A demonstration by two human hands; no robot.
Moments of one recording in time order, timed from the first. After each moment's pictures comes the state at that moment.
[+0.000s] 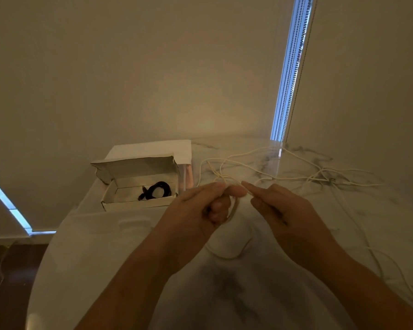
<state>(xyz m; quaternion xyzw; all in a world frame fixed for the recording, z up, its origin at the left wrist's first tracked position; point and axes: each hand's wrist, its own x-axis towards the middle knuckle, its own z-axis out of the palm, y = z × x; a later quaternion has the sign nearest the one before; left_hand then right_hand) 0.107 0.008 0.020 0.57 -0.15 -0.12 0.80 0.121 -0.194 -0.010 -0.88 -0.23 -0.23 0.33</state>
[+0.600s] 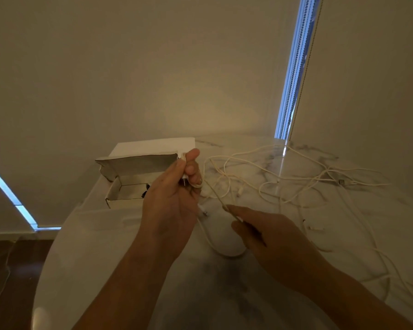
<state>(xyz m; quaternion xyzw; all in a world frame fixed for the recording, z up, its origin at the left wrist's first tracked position) 0.123 0.022 0.022 0.36 -0.07 0.07 0.93 0.099 -0.167 -0.018 -0.90 -0.25 -0.12 0.32</state>
